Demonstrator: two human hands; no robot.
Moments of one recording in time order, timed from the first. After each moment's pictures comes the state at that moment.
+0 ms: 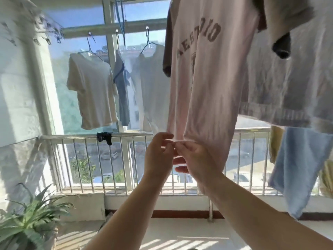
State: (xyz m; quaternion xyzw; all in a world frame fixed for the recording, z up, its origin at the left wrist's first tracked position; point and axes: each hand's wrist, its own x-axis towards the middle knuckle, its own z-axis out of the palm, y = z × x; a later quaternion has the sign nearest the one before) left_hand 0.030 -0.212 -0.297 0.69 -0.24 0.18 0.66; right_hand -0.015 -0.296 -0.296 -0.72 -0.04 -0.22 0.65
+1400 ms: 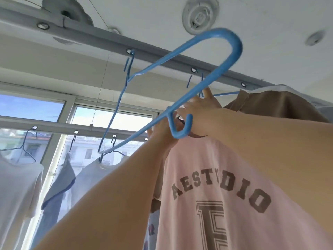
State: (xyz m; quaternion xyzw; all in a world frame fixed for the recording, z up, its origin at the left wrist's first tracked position) left_hand 0.201 -0.281 0.075 0.70 -0.42 0.40 0.41; right_hand 0.068 -0.301 0.089 -0.73 0.29 -0.38 -0.49
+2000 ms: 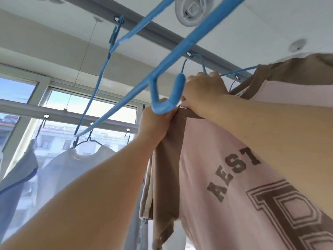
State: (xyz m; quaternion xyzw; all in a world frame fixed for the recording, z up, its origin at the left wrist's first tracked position) left_hand 0.189 -0.301 0.067 0.51 -0.50 0.45 0.54; right_hand 0.065 -0.337 0.108 -0.68 0.27 -0.51 -0.46
